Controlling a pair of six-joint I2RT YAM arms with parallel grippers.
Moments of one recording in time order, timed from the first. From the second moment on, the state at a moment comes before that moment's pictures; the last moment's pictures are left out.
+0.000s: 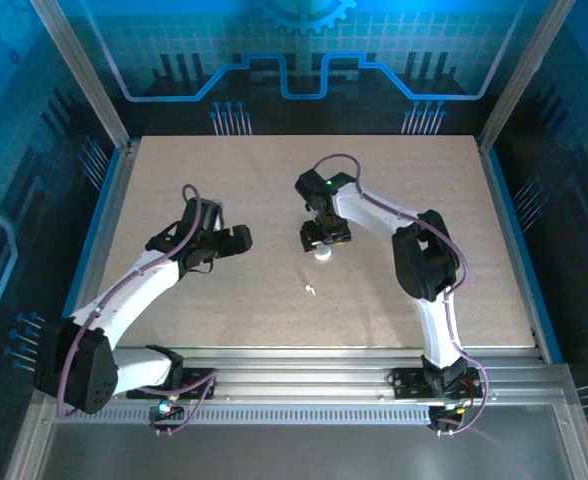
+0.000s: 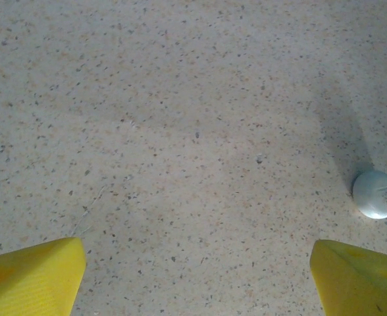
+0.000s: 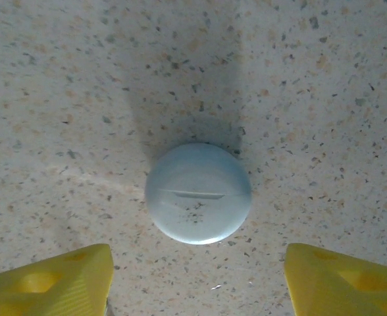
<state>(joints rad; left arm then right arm) -0.30 1.24 0.85 -0.52 0.00 -0.54 0.61 2.12 1.73 -1.11 0.02 0.35</state>
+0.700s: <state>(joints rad) -0.29 1.30 0.88 -0.55 0.03 -0.56 0.60 2.24 1.80 -1.12 0.00 0.35</state>
